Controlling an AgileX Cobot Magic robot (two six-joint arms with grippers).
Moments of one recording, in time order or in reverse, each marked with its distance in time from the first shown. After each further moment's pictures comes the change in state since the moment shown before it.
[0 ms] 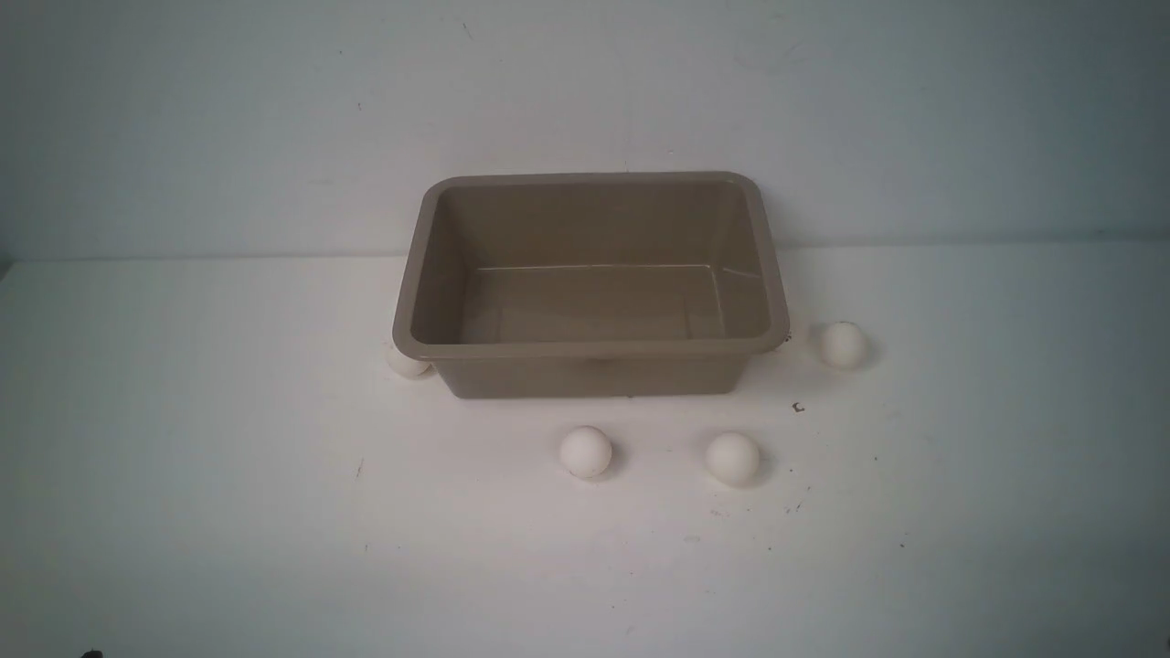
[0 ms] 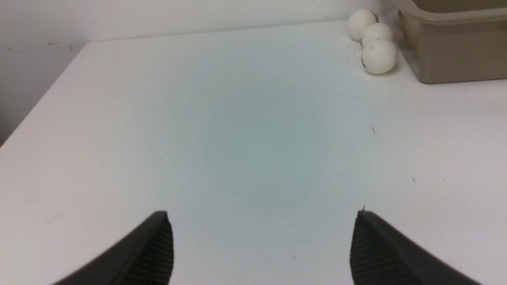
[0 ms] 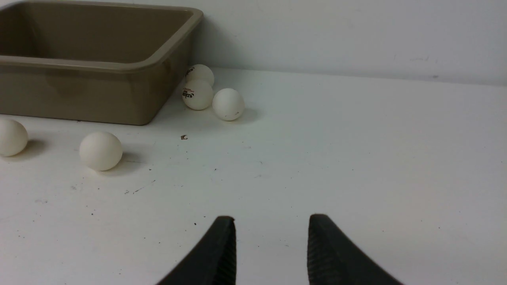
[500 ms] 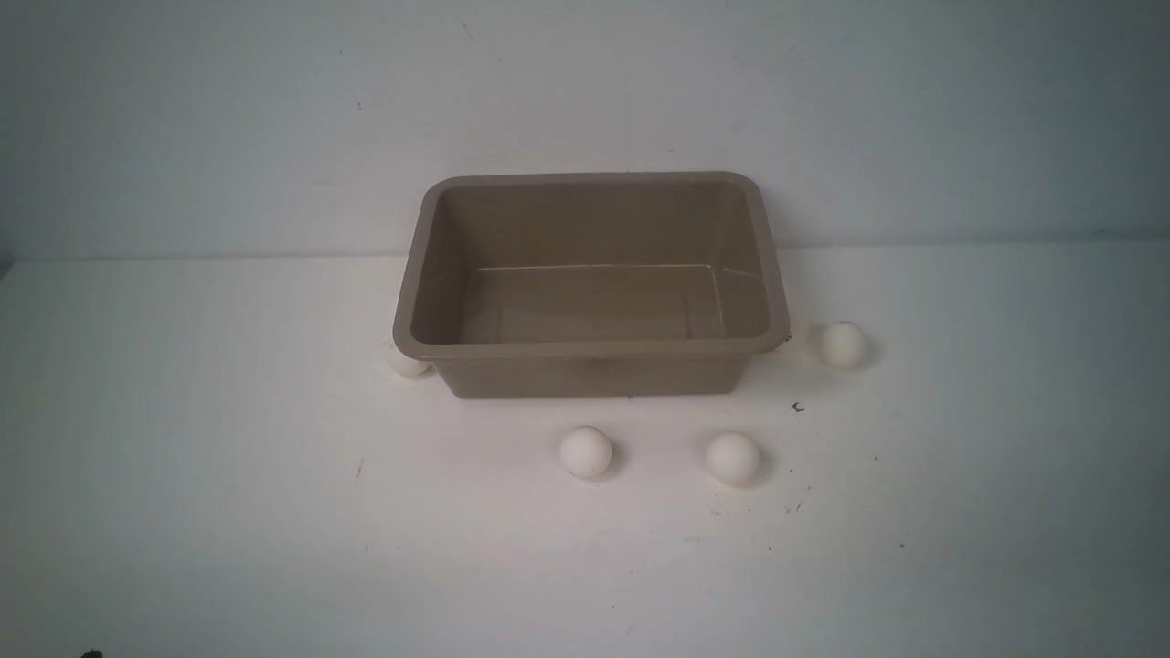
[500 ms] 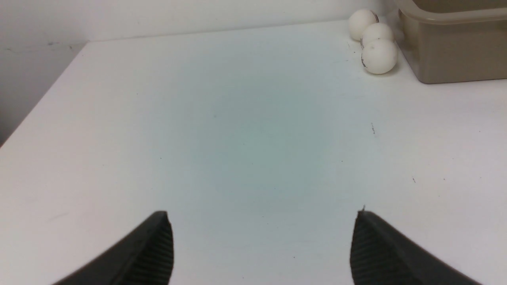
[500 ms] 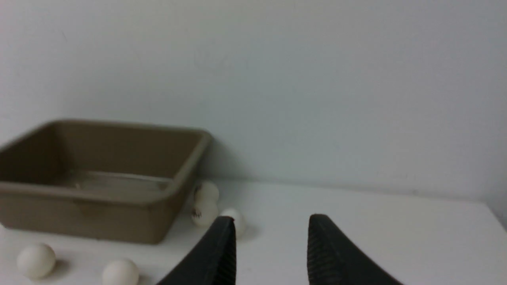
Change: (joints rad) right arm 0.000 0.003 -0.309 0.008 0.087 0.002; left arm 0.000 0.000 0.000 0.000 0.000 0.000
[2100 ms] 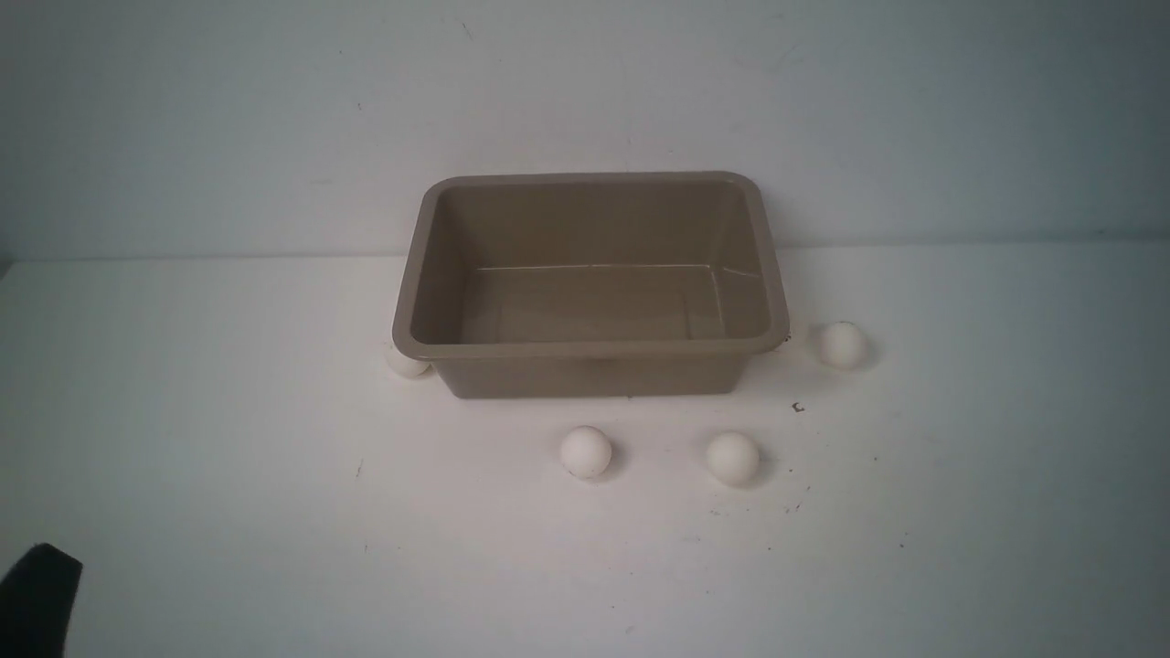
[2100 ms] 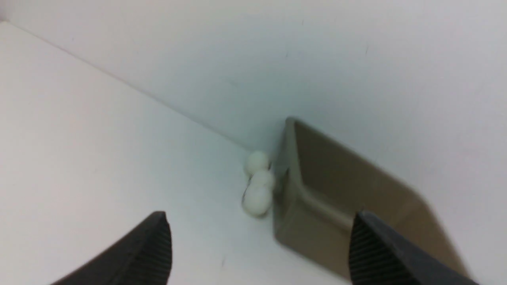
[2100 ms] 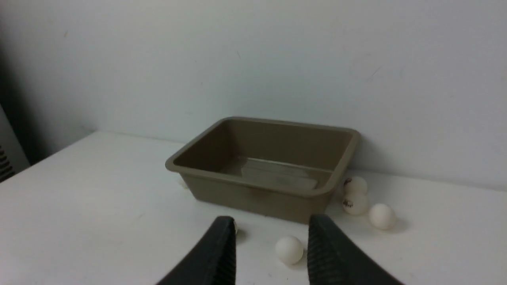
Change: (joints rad) right arm 0.000 0.079 -0.281 0.392 0.411 -0.176; left arm 0.000 0.000 0.001 -0.703 -0.295 -0.026
